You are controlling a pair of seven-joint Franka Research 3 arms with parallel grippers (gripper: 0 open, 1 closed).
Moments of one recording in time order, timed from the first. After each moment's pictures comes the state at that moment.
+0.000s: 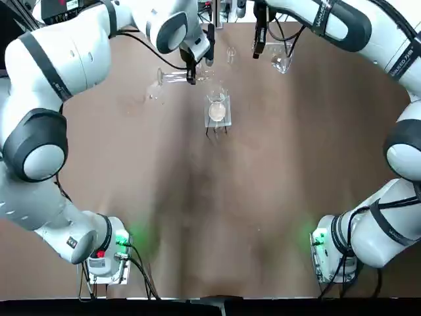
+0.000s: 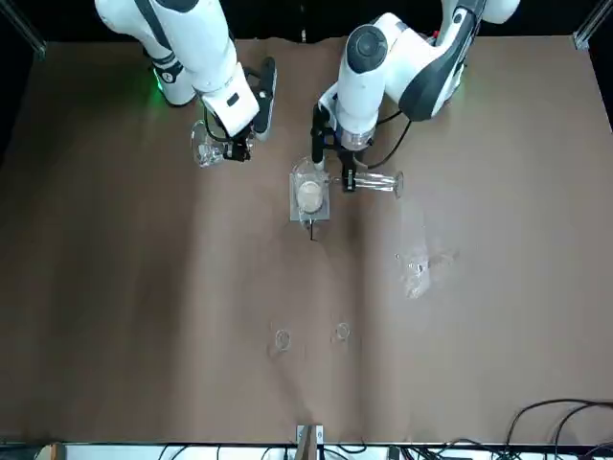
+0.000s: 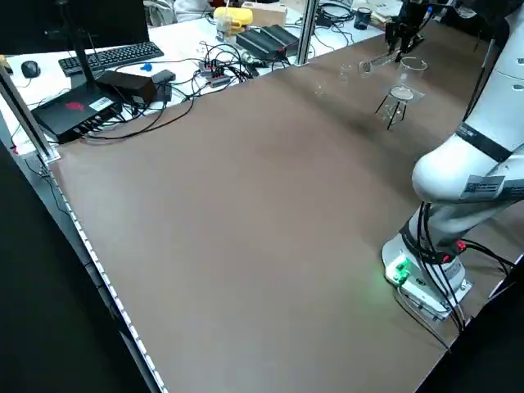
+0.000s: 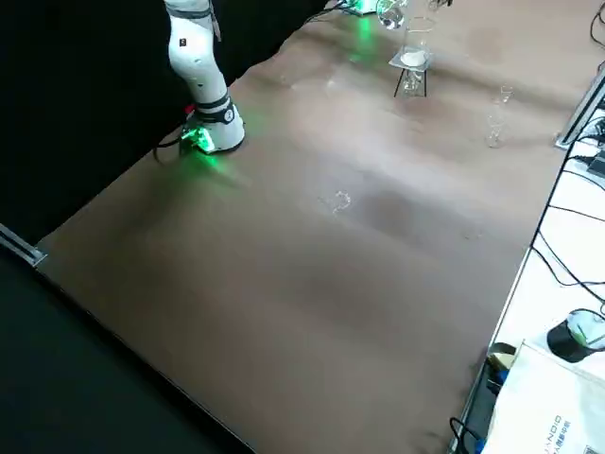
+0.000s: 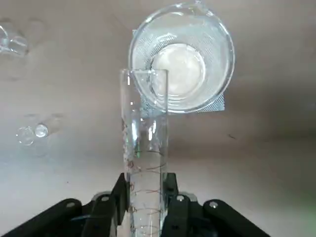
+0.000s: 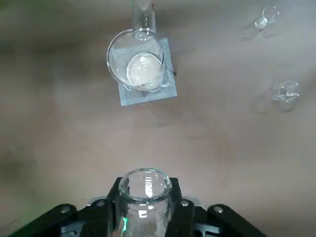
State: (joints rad) left arm -0.56 0.21 -0.20 -1.77 0.07 2.01 0.84; right arm 0.70 0.17 -0.06 -1.48 0.10 1.63 -0.80
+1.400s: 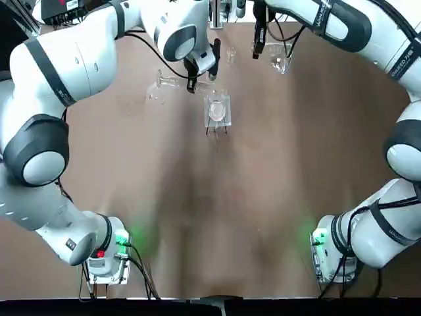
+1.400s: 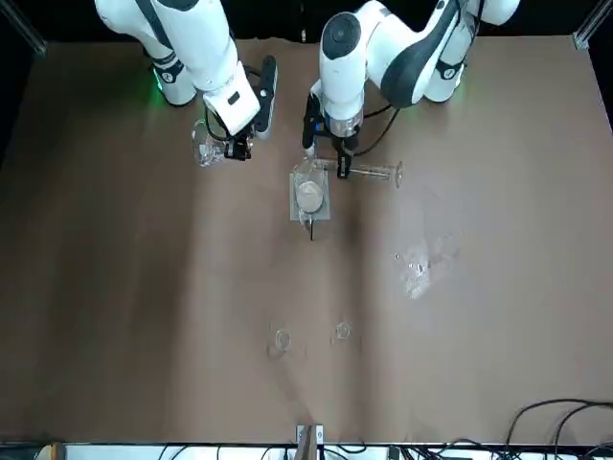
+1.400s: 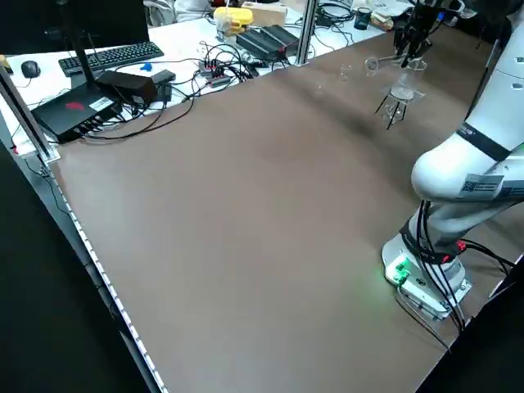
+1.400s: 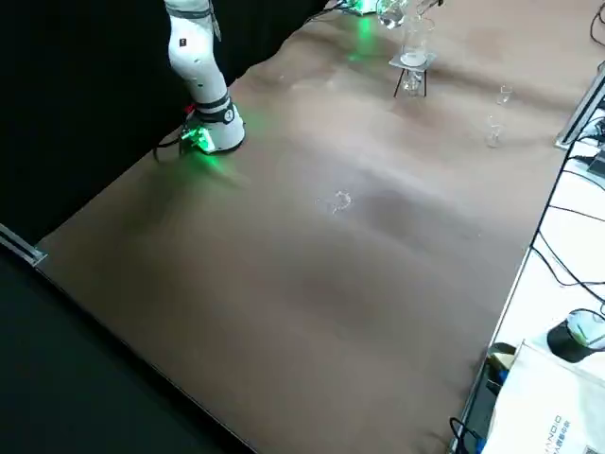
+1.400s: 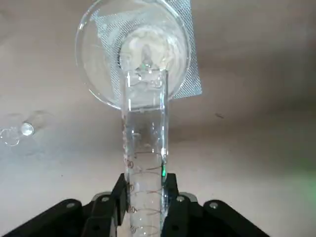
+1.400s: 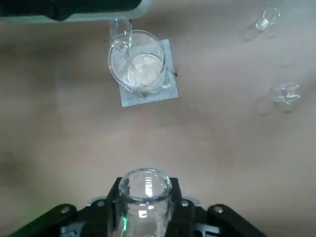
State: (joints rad) left arm -0.61 0.22 -0.23 -1.76 0.17 1.91 0.83; right arm 0.70 0.17 -0.05 -1.48 0.10 1.63 -0.80
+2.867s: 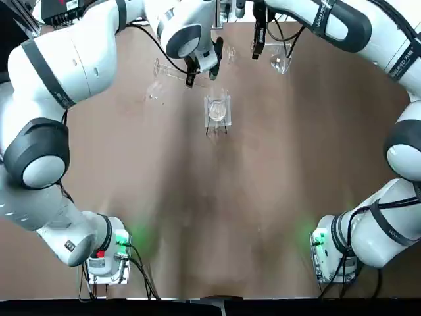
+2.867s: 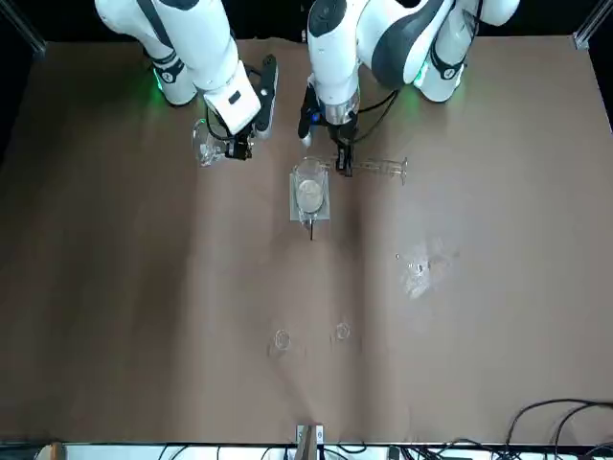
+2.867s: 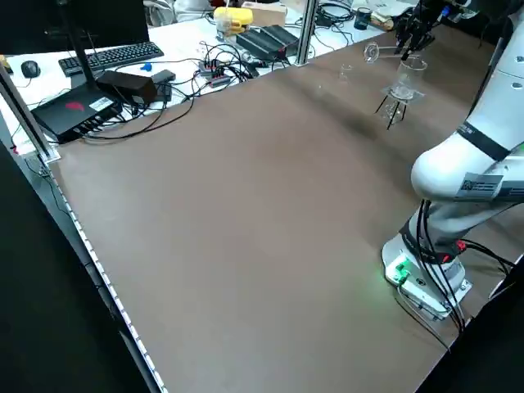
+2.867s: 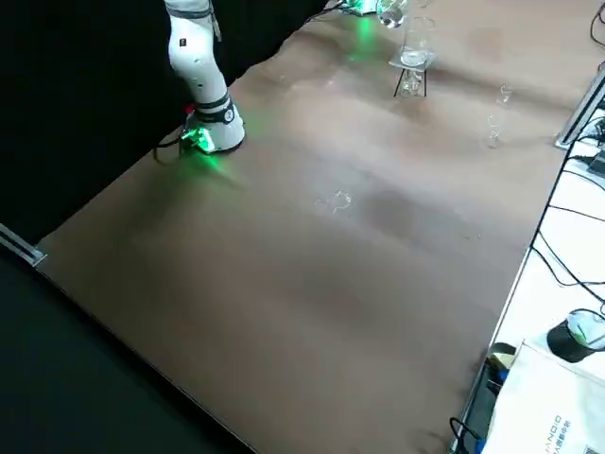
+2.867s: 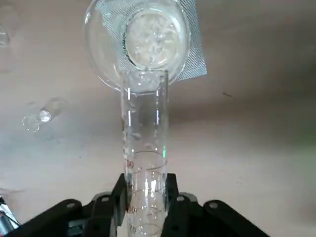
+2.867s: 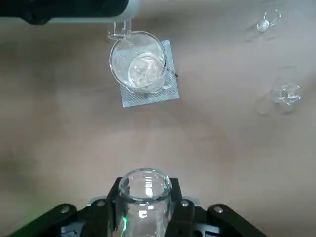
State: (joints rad) left arm -0.64 0.22 -0.23 -1.70 0.27 1.83 0.83; right arm 0.70 0.17 -0.05 -1.48 0.10 1.63 -0.80
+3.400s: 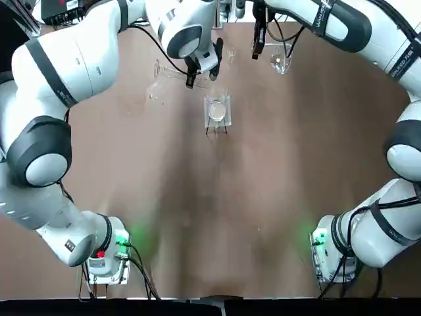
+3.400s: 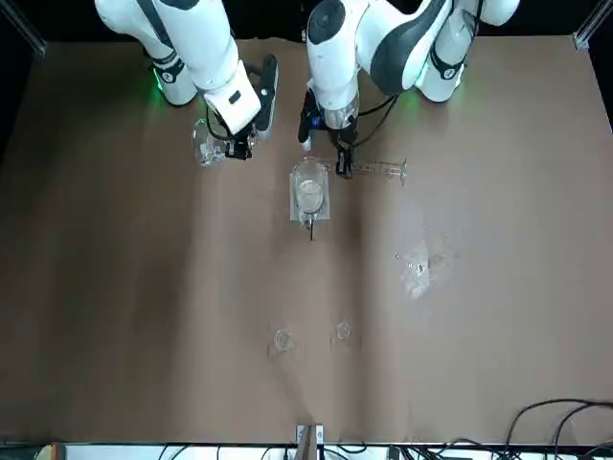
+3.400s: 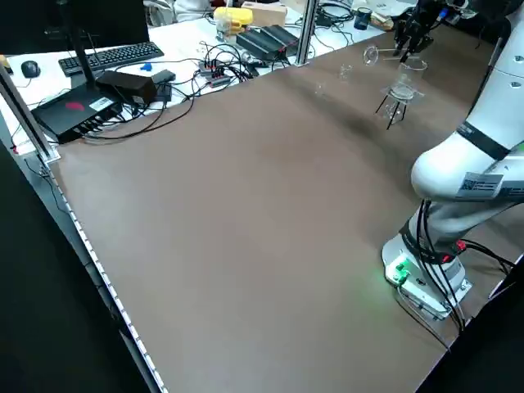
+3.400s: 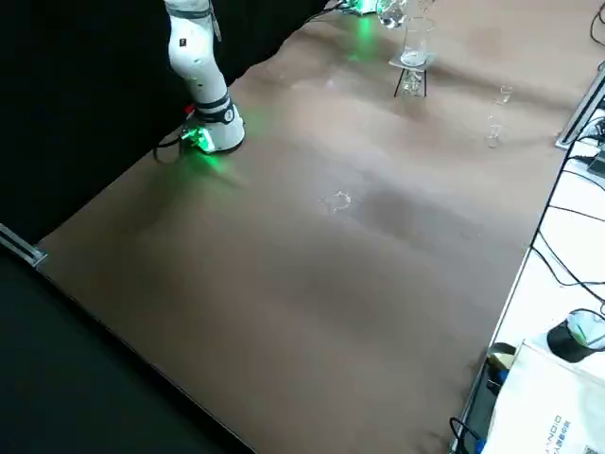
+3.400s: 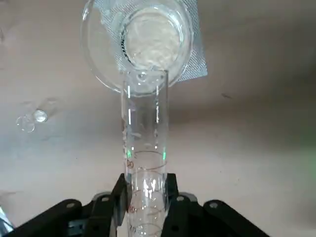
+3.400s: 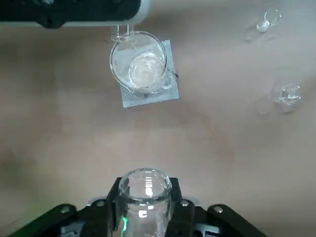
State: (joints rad) left arm -0.64 0.23 -0.23 -1.69 0.26 1.83 0.82; right arm 0.70 0.17 -0.05 -1.48 0.10 1.63 -0.80
